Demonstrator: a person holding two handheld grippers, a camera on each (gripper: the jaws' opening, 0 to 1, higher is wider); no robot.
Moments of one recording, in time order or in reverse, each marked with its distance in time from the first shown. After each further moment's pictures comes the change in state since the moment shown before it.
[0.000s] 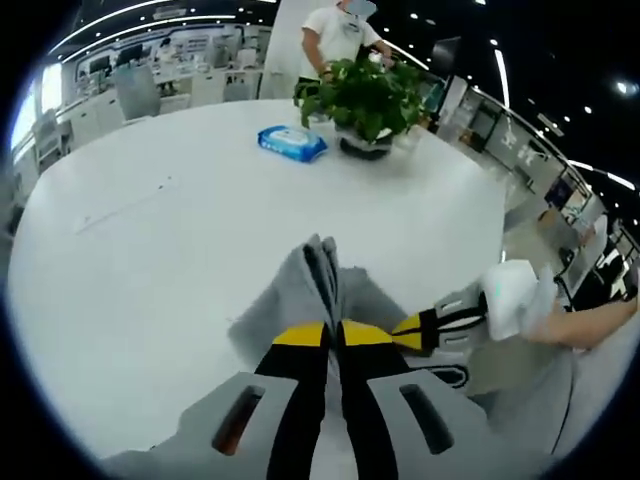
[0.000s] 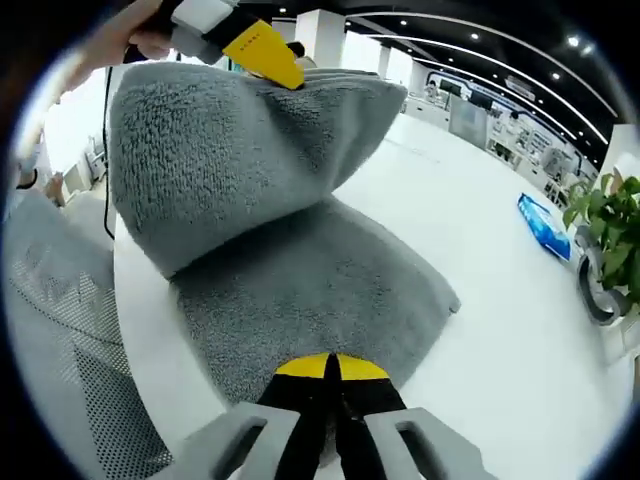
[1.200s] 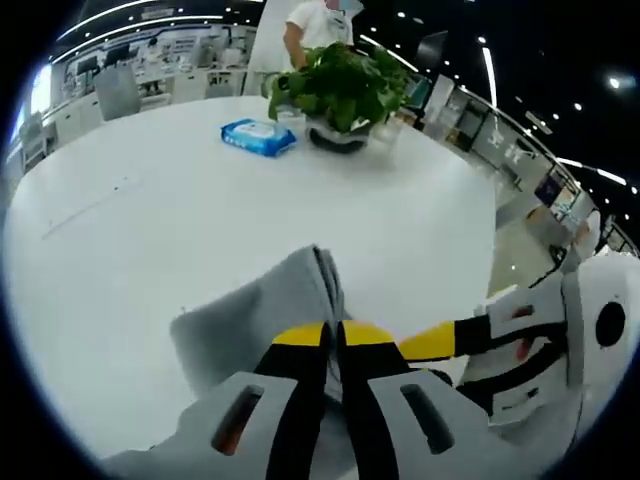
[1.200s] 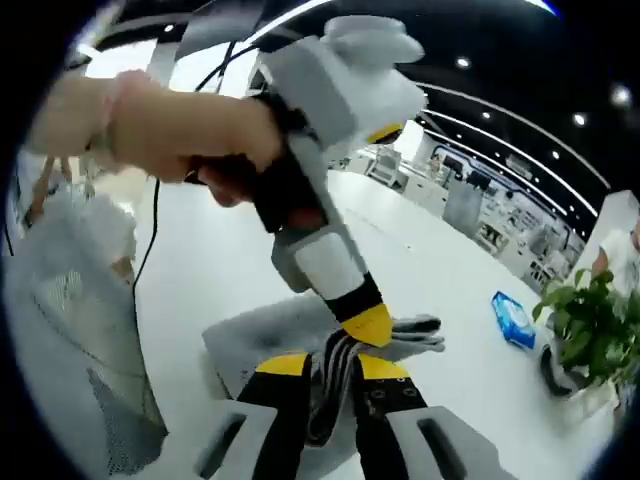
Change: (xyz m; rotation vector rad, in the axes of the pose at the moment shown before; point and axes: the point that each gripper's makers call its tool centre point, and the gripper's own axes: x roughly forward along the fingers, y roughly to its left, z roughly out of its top) left arm 0.062 -0.055 0.003 0.023 -0.019 -0.067; right arm -0.068 0.018 0.091 -0.078 -0.365 -0.016
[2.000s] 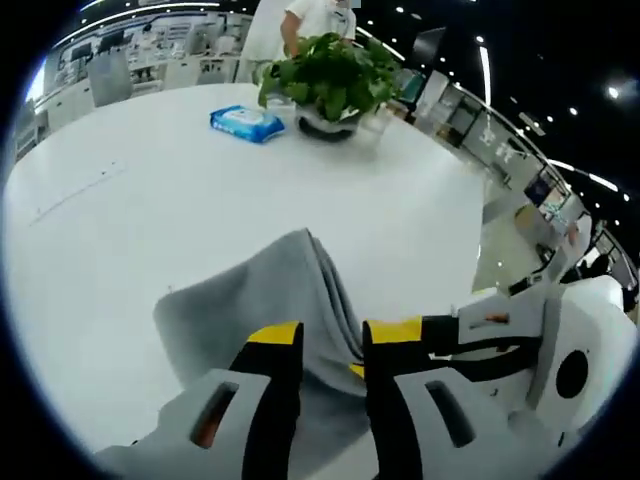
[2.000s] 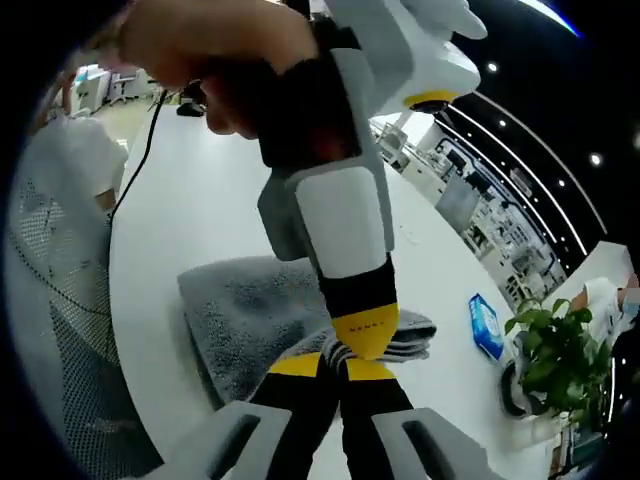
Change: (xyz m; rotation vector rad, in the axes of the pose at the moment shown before) left arm 0.008 -0.018 -0.013 -0.035 0.050 -0.059; right arm 0.013 -0.005 -0.034 -0.349 0.245 -0.137
